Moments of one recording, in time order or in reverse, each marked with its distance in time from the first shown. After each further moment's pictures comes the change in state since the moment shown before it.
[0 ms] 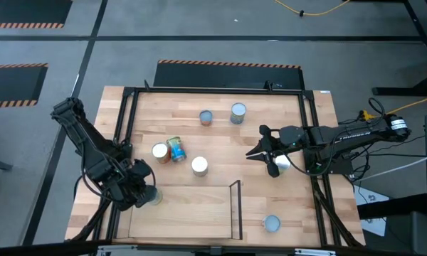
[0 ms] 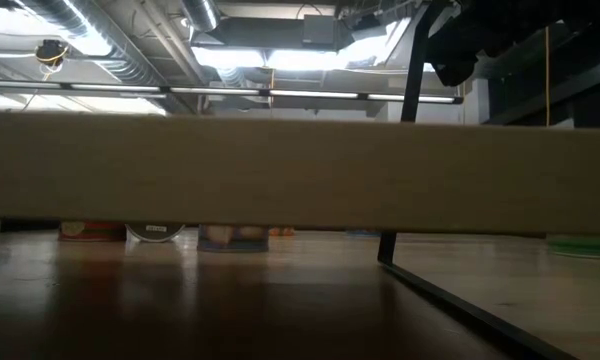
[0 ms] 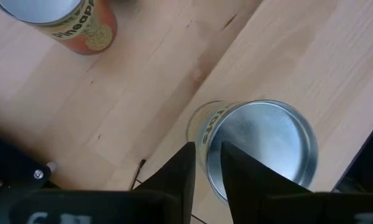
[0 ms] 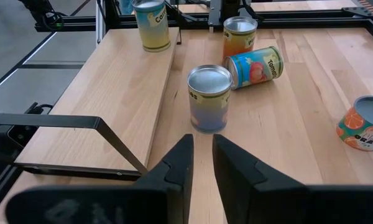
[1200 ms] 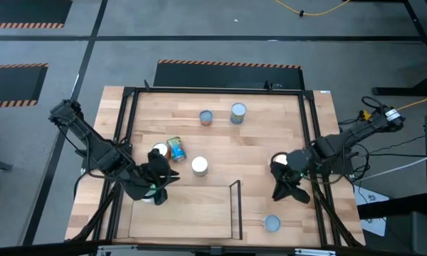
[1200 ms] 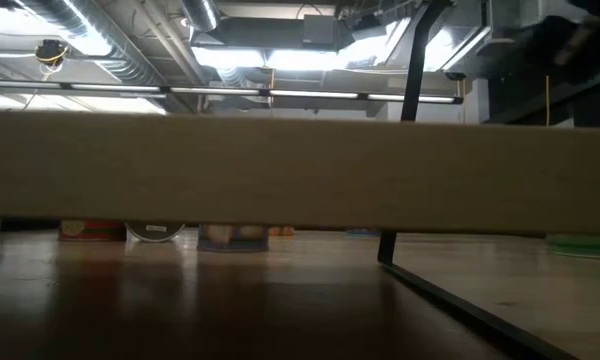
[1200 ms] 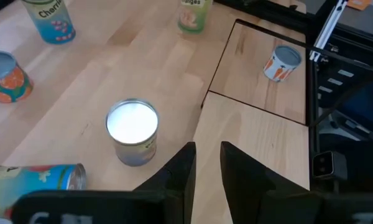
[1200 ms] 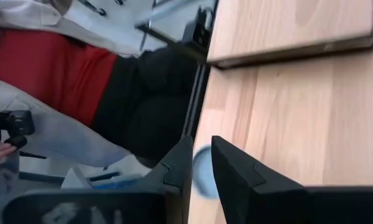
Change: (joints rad) left arm 0.190 0.008 0.064 0.474 -0.343 0.681; right arm 0.341 -0.026 0.033 -0.241 -0.339 0.559
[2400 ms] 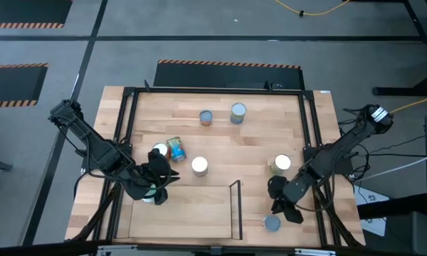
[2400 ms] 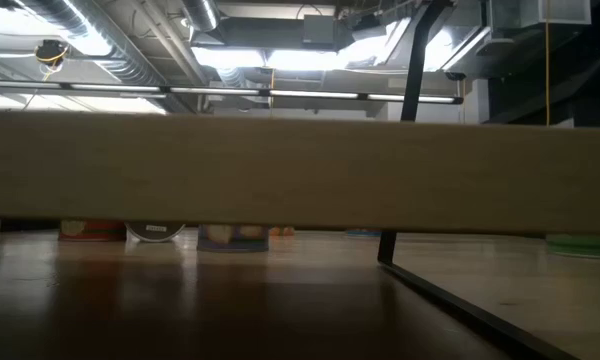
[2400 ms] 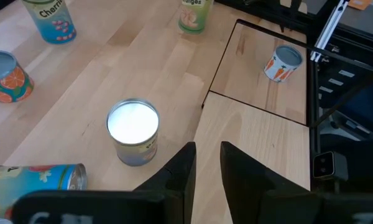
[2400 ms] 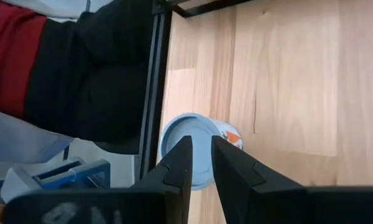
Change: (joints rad) left arm 0.001 0.000 0.000 0.000 0.002 0.001; right arm 0.250 0.245 0.000 0.058 0.268 0.147
